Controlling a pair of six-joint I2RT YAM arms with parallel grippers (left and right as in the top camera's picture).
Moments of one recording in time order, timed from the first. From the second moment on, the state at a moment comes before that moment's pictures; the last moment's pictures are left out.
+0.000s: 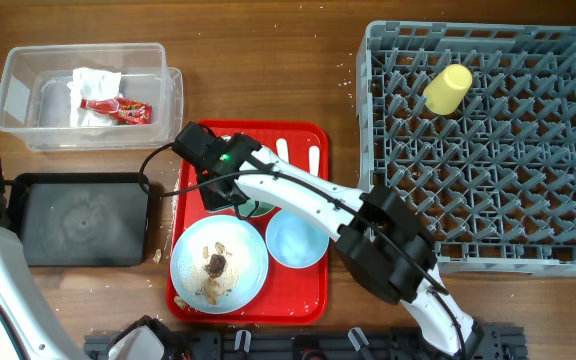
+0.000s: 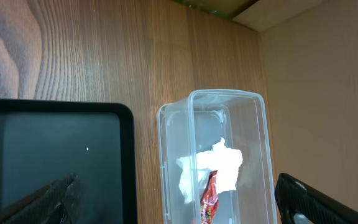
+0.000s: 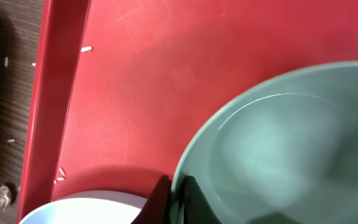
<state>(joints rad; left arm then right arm) 0.66 1.24 1.22 -0.73 -0.10 -0.97 0.95 2.25 1.82 -0.92 -0.04 0.62</state>
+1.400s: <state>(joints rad) 0.66 1.24 1.22 -0.73 -0.10 -0.97 -0.47 1.83 1.42 -1.14 -0.94 0.00</state>
